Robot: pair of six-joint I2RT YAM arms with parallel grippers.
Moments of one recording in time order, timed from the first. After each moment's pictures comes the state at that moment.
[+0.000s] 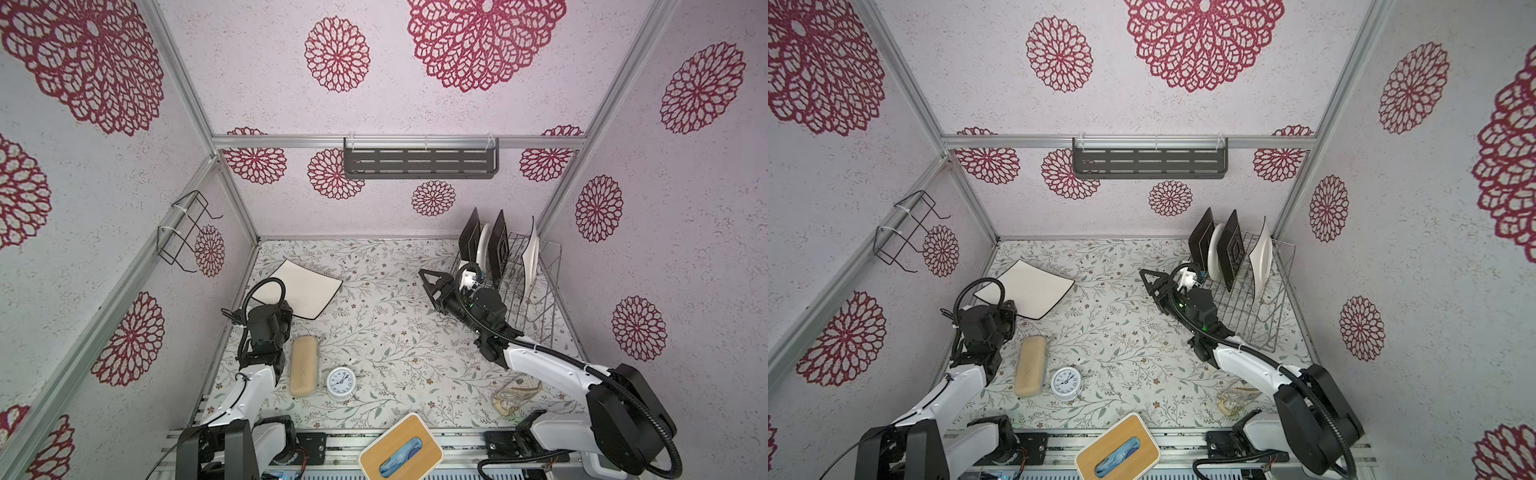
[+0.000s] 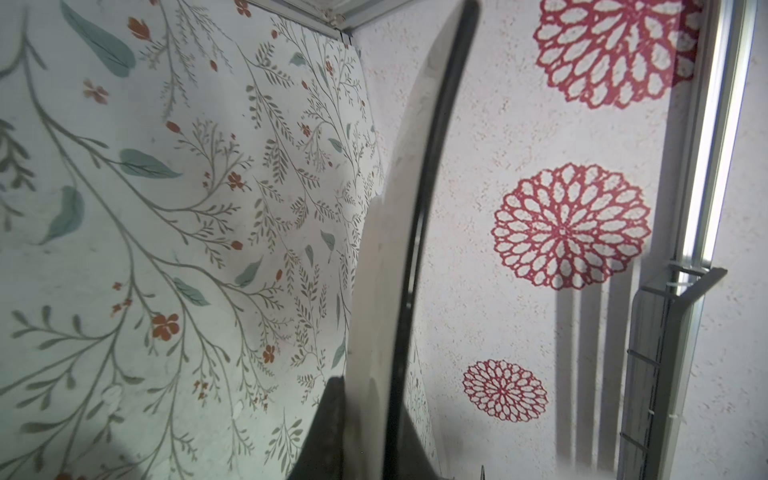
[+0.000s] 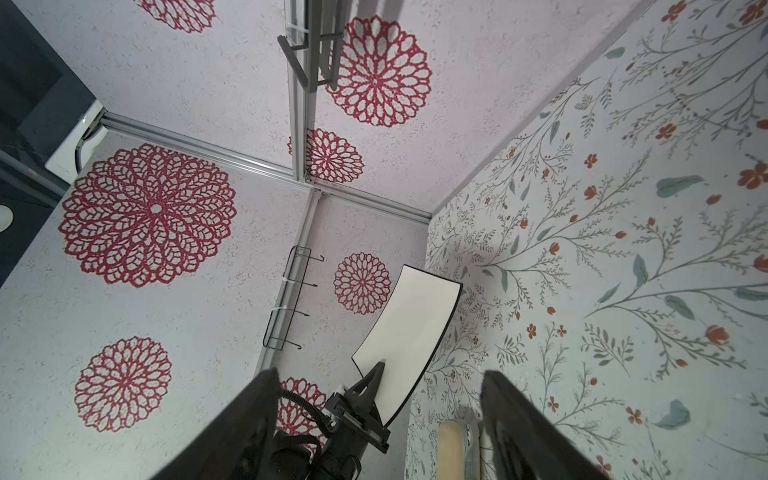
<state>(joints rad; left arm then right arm) 0.13 1.09 0.39 0.32 -0.03 -1.30 0.59 1.30 0.67 0.65 -0.16 1.27</state>
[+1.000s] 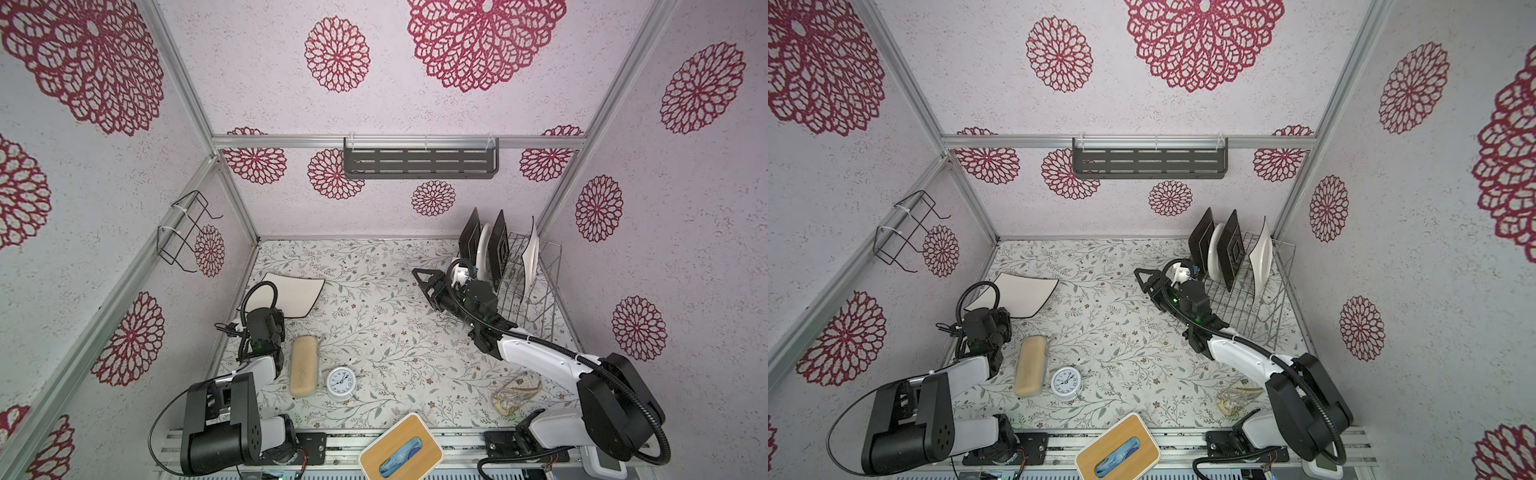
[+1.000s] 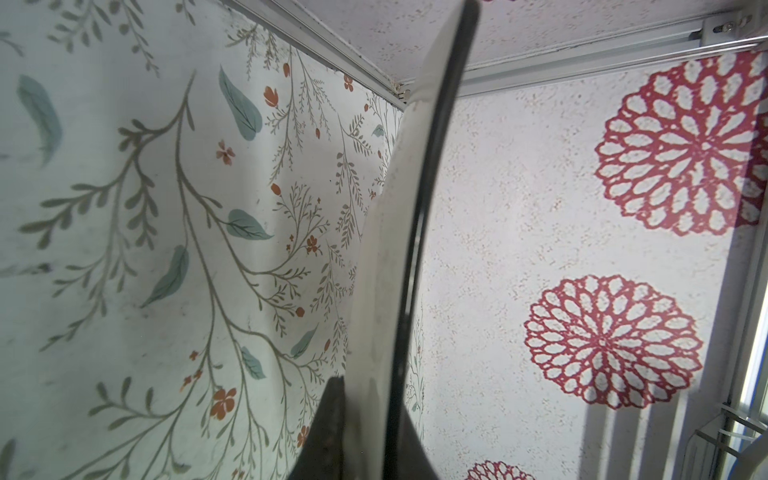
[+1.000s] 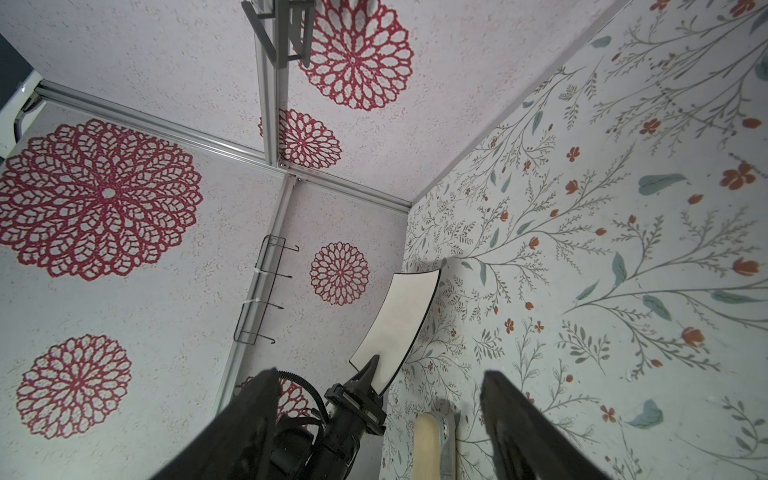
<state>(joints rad) 0.21 1.33 0.36 0.53 -0.11 -1.43 0.59 1.38 0.74 0.56 -0.19 1.22</state>
